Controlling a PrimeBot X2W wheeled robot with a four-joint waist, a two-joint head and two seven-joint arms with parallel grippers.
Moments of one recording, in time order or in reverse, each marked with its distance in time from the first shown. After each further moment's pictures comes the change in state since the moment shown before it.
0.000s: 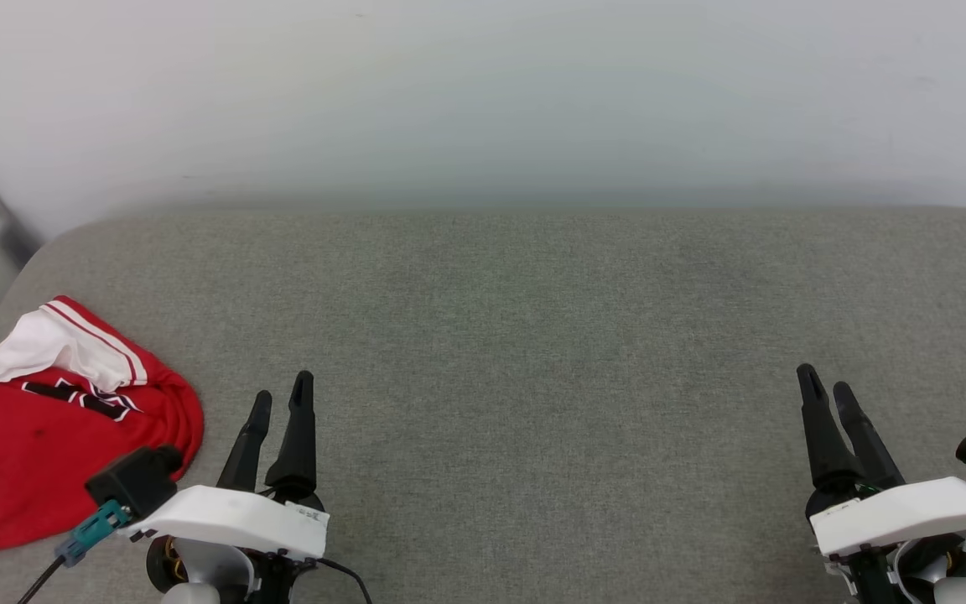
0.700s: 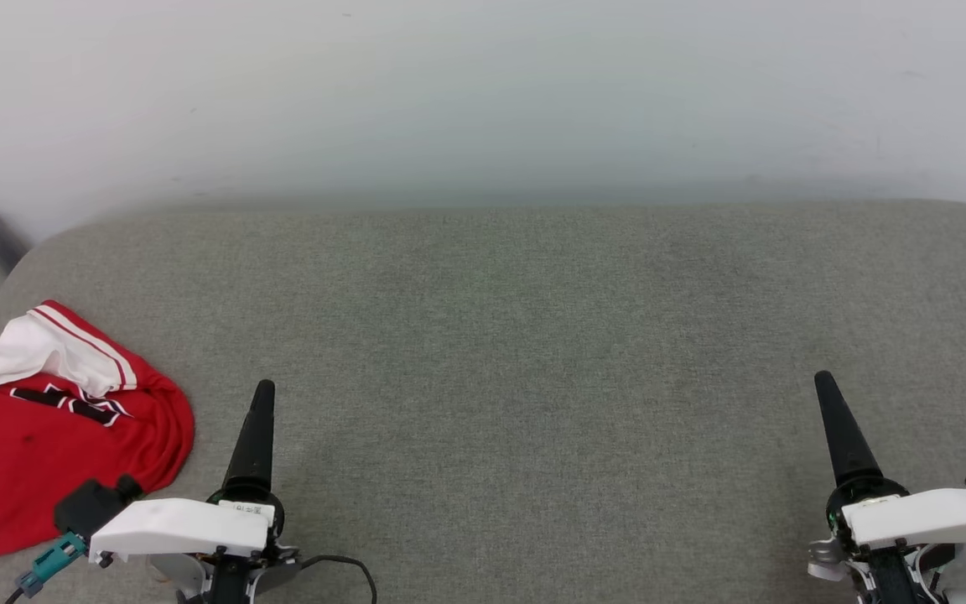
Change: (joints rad) left arm -0.001 -0.005 0.066 0.049 -0.451 -0.027 0.074; right arm -0.016 -0.004 -0.005 0.078 0.447 0.000 0.024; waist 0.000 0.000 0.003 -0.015
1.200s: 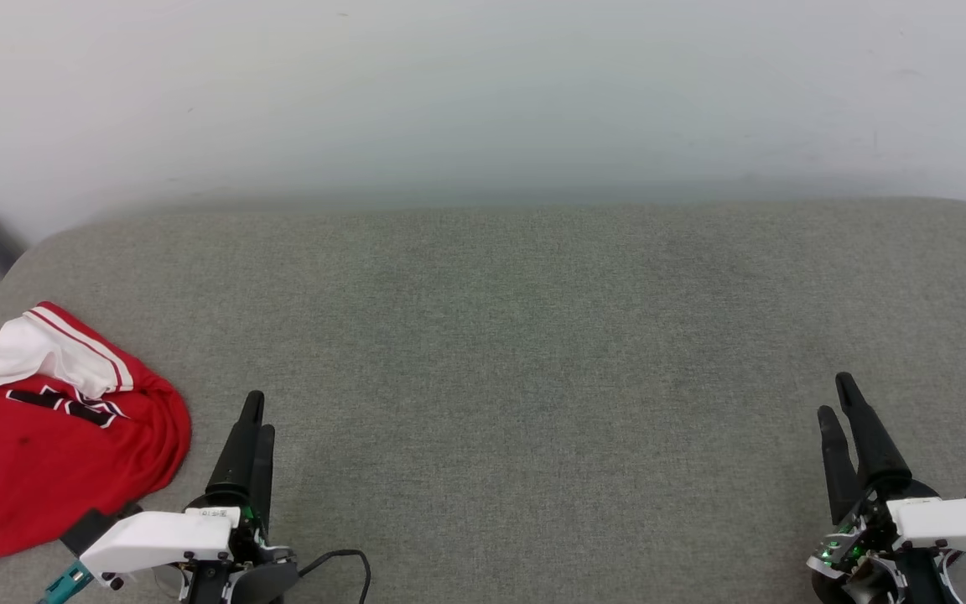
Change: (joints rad) left arm 0.000 0.001 0.017 0.041 -0.353 0.000 0.065; right arm -0.001 0.004 -0.028 0.018 0.371 0.000 0.064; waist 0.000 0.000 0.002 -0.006
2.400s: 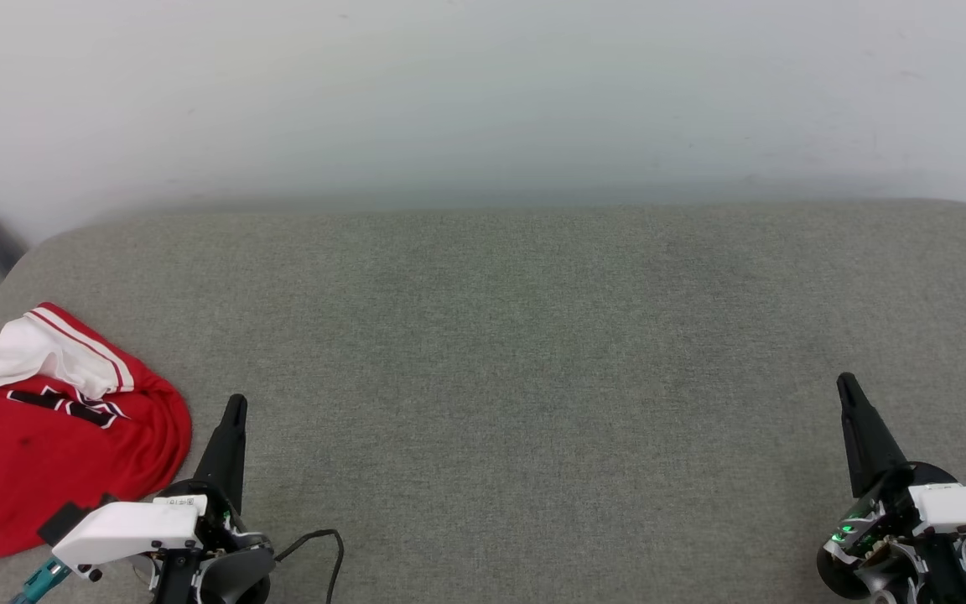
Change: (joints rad) left arm -0.029 0.000 0.066 0.010 -0.038 -0.001 0.058; right arm -0.032 -0.001 -0.041 0.010 0.040 0.000 0.060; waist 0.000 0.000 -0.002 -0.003
